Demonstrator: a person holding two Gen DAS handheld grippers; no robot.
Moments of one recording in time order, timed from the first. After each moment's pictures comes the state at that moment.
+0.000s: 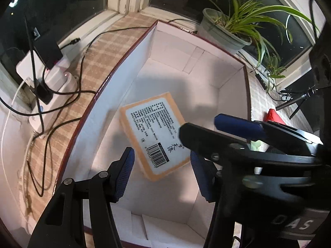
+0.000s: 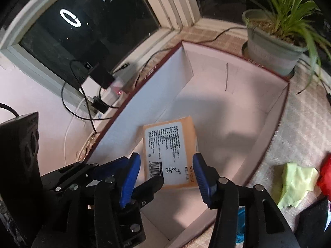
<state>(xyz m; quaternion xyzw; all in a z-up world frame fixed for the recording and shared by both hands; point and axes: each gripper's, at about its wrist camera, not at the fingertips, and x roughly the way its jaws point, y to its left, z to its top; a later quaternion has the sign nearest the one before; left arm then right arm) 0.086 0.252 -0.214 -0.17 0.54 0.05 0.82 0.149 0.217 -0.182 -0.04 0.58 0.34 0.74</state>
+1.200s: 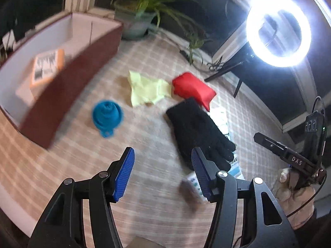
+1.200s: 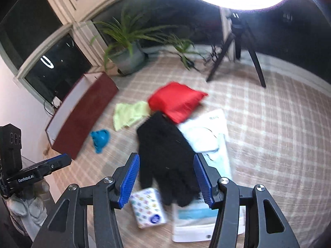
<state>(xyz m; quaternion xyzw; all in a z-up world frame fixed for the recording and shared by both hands) 0.008 0.007 -0.193 -0.23 0.48 -0.01 0.84 0.093 -0.212 -0.138 0.02 0.52 0.24 0.82</state>
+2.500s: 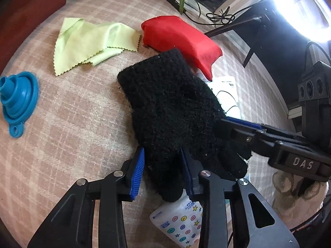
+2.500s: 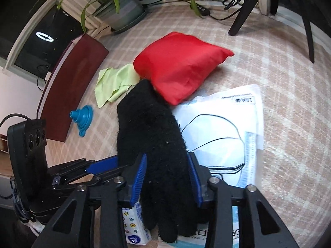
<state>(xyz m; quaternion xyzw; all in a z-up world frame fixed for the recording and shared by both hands) 0.091 -0.067 -0.288 -0.24 0.57 -0.05 0.79 0.169 -0.189 -0.238 0.01 0.64 0.30 0.71</state>
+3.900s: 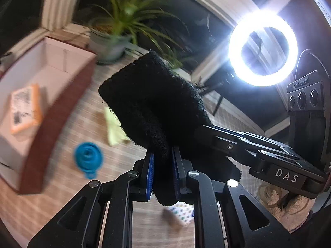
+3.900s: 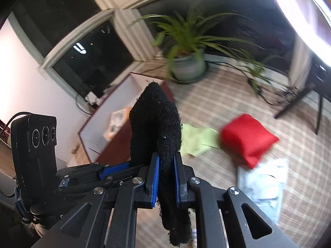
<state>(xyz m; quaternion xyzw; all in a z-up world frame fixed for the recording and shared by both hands) 0.053 0.046 -0.150 -0.24 0.44 -0.08 0.86 0.126 -0.071 -0.094 0.00 0.52 0.35 0.78</state>
